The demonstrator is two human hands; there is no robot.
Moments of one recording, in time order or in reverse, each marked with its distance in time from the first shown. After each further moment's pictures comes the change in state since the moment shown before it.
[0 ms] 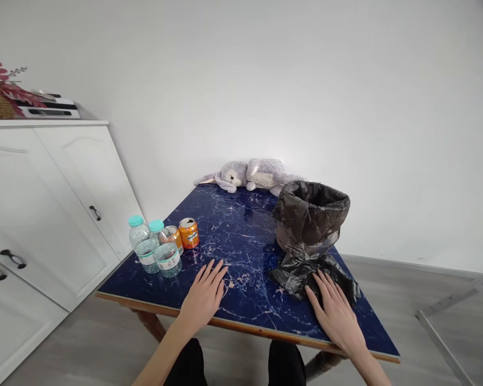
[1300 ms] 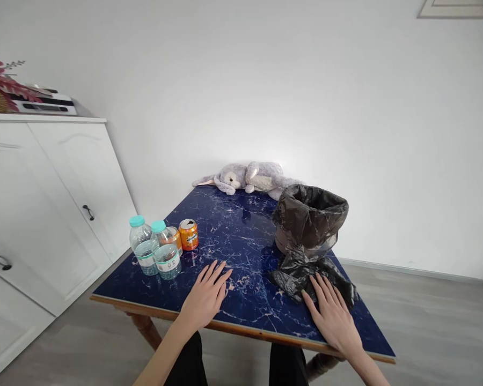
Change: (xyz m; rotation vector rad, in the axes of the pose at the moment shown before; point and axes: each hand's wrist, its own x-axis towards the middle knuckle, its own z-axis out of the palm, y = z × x) left_hand 0.002 -0.006 0.007 -0.061 -0.025 0.034; right_hand -0.004 0.006 0.014 -0.173 0.058 -0.079
